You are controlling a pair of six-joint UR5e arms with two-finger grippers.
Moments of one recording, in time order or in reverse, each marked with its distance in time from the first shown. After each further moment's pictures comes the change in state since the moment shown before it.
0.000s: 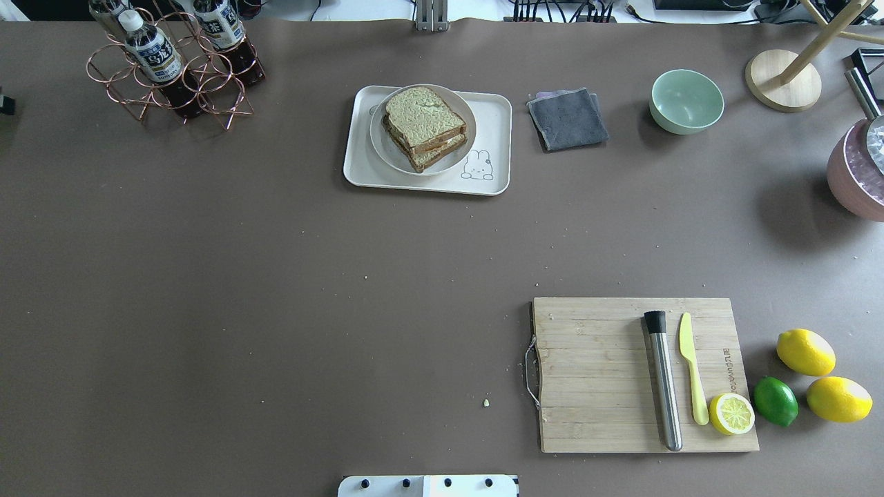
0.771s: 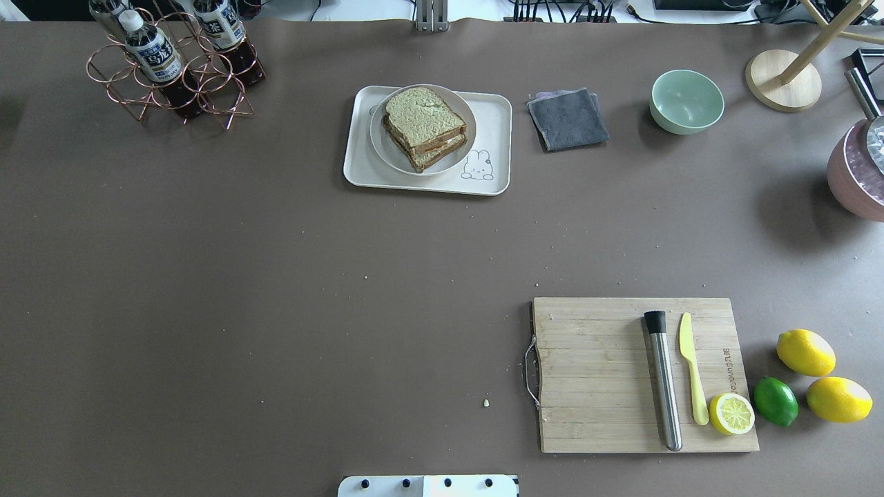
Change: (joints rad) left arm -0.272 0.068 0.140 0.270 -0.171 0.588; right arm 0.056 -0.017 -0.099 -0.036 0.262 -0.046
